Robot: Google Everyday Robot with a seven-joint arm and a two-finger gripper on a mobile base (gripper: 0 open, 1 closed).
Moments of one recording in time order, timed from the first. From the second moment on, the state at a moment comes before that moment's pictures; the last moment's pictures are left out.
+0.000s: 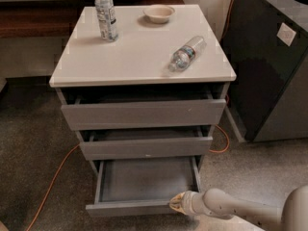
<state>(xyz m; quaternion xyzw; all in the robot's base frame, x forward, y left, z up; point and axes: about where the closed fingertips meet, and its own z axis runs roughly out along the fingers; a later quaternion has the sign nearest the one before) 0.500 -0.116 0.223 -0.61 0.70 0.13 0.34</state>
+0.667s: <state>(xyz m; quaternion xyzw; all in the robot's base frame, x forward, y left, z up) 0.489 -0.121 0.248 -0.61 0.70 0.12 0.35</state>
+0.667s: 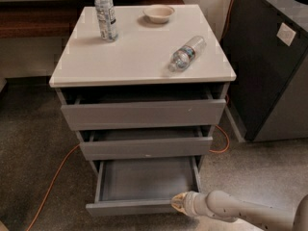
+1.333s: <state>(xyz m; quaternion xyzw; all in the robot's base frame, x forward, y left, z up) 0.515 -0.121 0.255 -0.62 0.69 0.12 0.34</state>
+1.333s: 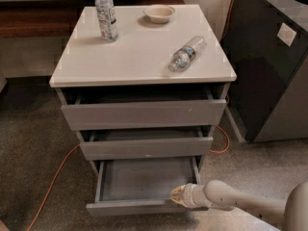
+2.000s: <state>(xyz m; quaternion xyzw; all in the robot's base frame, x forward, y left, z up) 0.561 -0.122 0.220 -0.63 0.70 0.13 0.31</state>
